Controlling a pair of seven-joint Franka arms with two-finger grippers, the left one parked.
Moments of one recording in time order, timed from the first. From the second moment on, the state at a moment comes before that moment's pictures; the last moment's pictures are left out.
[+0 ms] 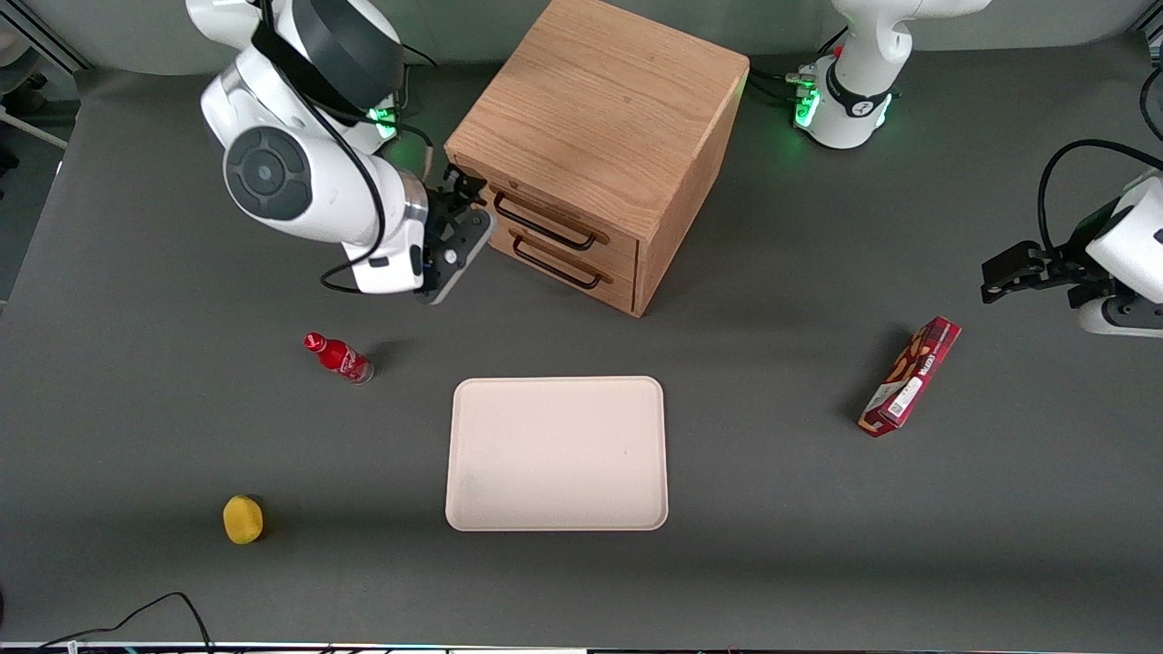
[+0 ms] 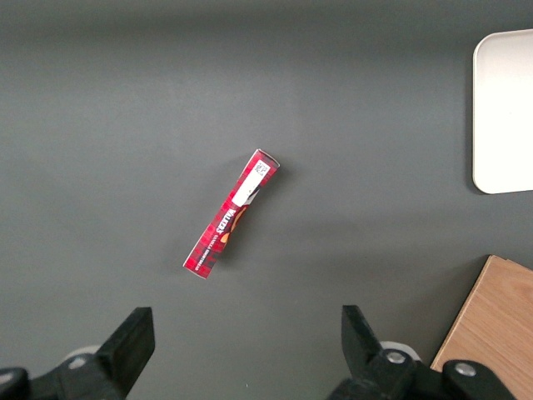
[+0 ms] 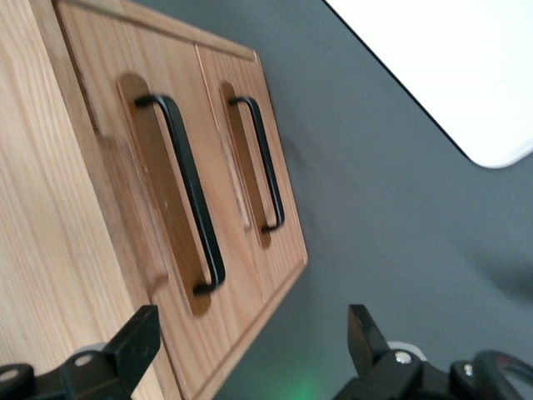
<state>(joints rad) 0.07 0.31 0.51 -1.50 0.22 1.55 -0.24</state>
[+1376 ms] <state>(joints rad) 0.20 0.47 0.52 -1.50 0.23 1.69 -0.24</state>
